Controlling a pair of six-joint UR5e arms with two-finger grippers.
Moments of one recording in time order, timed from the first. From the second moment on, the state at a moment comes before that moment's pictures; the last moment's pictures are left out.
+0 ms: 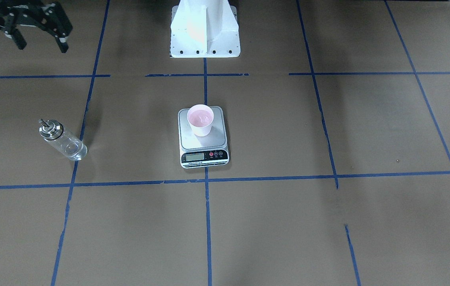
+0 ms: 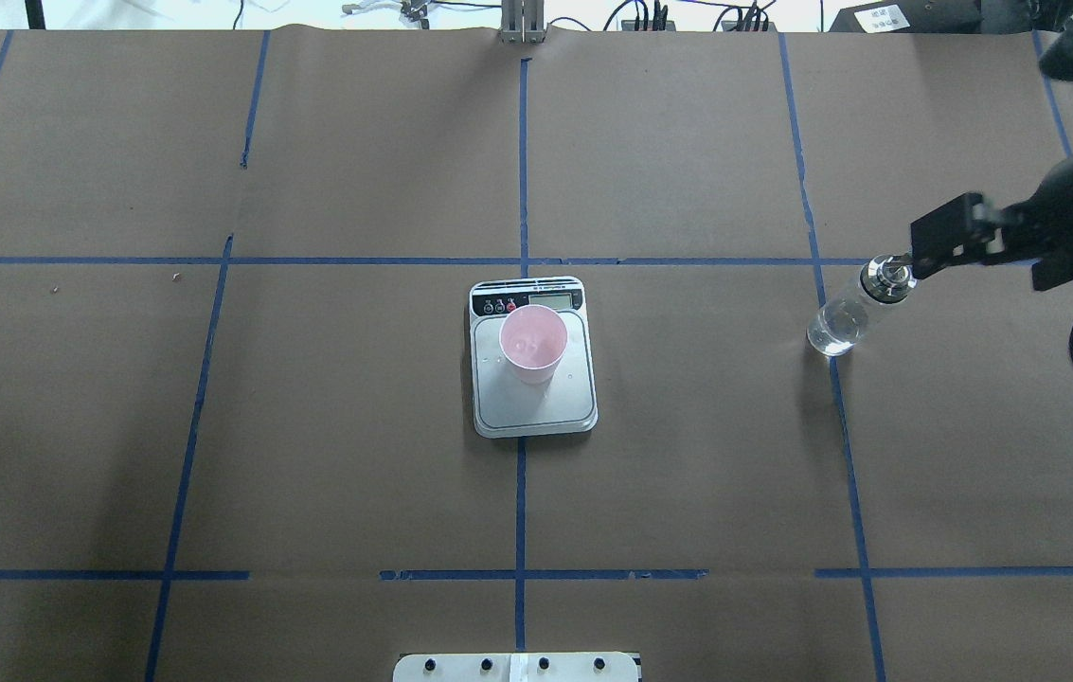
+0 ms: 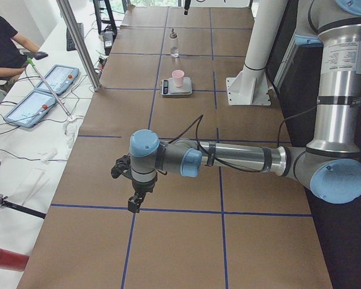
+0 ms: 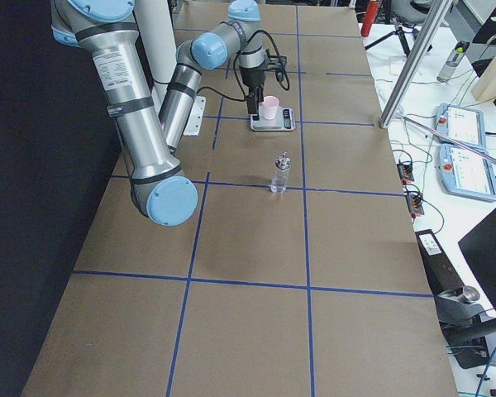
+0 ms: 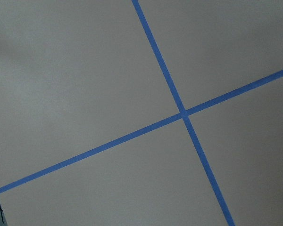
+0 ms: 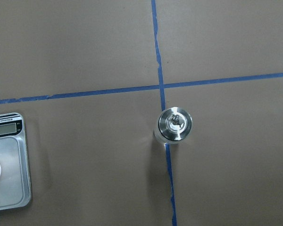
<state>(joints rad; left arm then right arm) -1.55 -1.57 -1.65 -1.70 -2.19 0.26 1.00 -1.22 2.42 -2.17 2.10 0.88</state>
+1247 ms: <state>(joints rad) -1.55 -1.55 -1.66 -1.65 -2.20 0.26 1.56 -1.43 1.86 -1.99 2.37 -0.24</state>
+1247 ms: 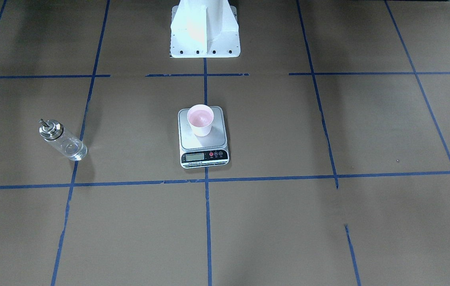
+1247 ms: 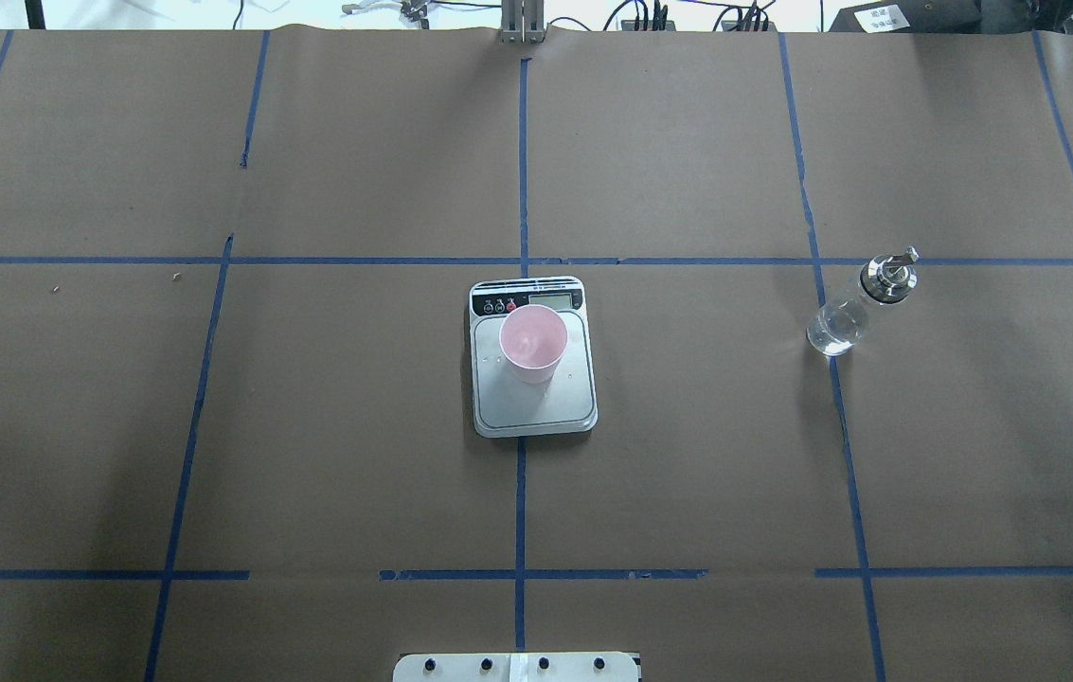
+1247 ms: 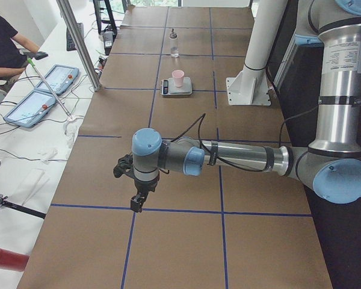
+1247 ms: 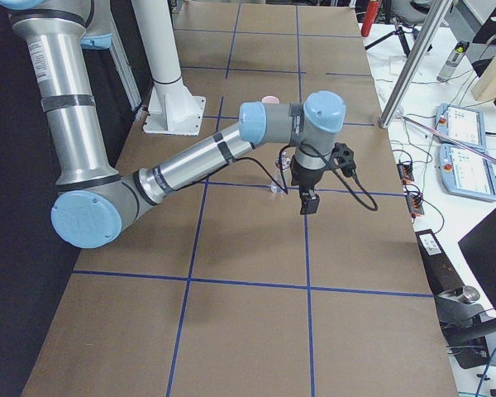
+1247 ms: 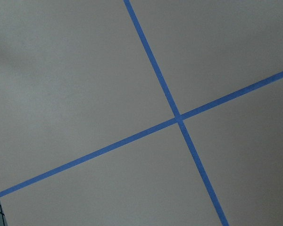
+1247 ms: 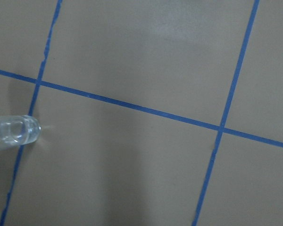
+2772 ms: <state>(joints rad) -1.55 -1.53 -1.59 -1.56 -2.27 0.25 1.56 -1.57 1.58 -1.54 2.36 -0.08</state>
